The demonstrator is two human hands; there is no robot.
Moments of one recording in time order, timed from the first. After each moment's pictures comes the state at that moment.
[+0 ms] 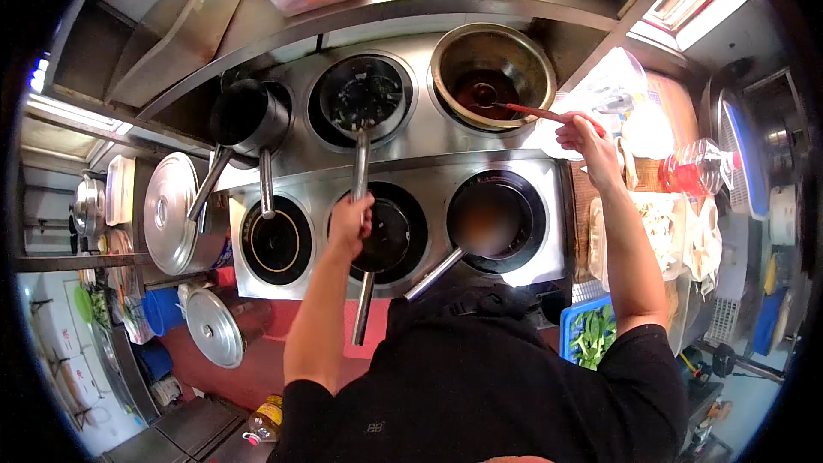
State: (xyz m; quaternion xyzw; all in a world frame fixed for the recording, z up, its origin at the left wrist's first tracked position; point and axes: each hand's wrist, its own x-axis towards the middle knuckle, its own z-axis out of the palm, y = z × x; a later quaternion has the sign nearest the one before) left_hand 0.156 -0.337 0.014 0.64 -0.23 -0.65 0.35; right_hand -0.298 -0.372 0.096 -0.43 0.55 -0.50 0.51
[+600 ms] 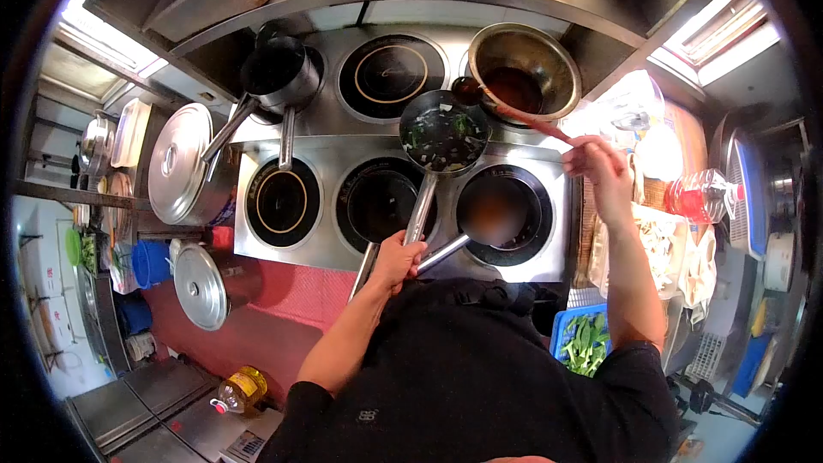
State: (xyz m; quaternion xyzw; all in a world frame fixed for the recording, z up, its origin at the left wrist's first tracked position) left_hand 0.109 -0.200 0.030 0.60 -0.21 -0.70 0.31; right_hand -0.235 -0.305 0.157 -0.50 0.49 -0.47 0.53
